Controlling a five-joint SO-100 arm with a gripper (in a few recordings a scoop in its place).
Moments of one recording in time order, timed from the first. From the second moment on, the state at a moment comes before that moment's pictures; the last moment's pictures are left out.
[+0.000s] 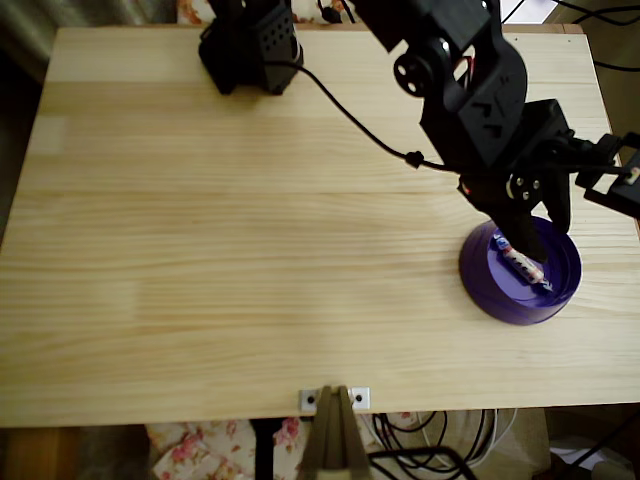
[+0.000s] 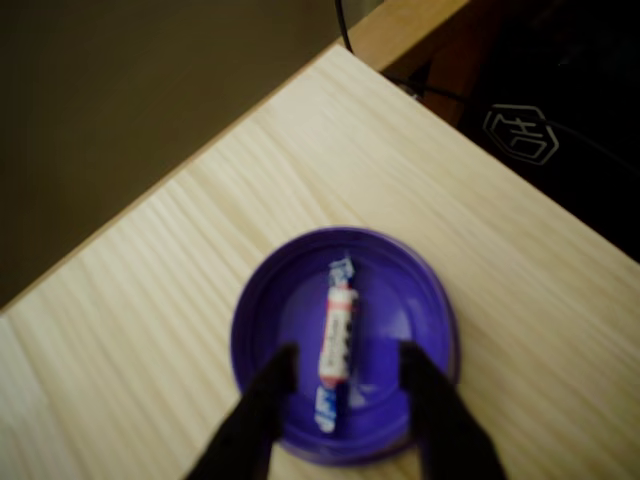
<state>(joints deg) -45.9 89.5 107.3 12.0 7.7</state>
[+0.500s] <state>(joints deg) -47.1 94.7 111.6 11.9 12.8</state>
